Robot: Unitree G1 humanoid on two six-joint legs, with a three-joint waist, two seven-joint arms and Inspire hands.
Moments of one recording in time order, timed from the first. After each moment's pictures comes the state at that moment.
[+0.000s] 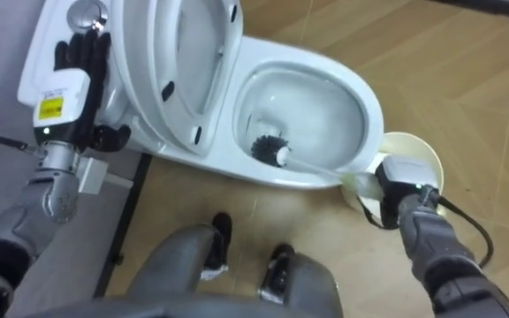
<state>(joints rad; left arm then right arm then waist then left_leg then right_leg) -0.13 0.43 -0.23 0.69 0.82 -0.25 0.62 -0.13 -0.51 0.37 1.00 -0.84 -0.02 -0.23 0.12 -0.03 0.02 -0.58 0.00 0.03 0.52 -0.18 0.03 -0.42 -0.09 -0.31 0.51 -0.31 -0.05</state>
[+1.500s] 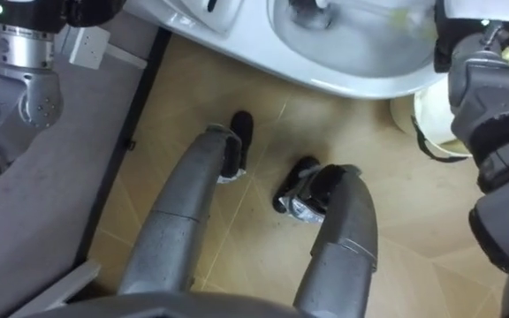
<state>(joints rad) -0.49 0.66 -0.45 0.55 0.70 -0.24 0.94 -0.73 -0.70 0.68 1.01 -0.37 0.10 -0.29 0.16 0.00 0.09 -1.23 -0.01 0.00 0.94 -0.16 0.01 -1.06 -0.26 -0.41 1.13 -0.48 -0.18</state>
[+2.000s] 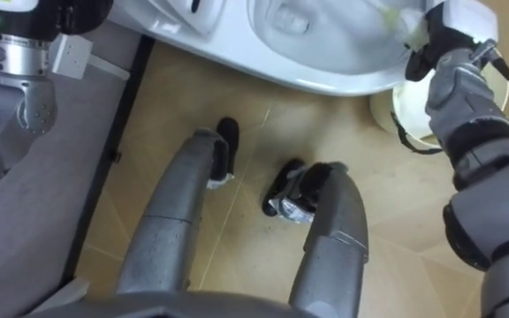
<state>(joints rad) -0.50 0.62 -0.50 0.55 0.72 -0.12 0.87 -0.69 -0.61 0.65 1.09 -0.29 0.09 -0.27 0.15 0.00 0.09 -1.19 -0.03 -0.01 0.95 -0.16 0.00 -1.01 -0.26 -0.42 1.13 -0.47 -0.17</state>
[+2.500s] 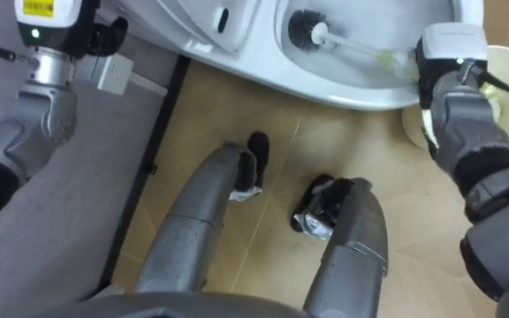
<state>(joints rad) -0.46 0.57 -0.51 0.62 0.70 -0.11 0.81 -0.52 -0.70 0.68 0.83 -0.68 0.19 -0.21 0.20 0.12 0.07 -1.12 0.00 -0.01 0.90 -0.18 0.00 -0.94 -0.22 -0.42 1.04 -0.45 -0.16</state>
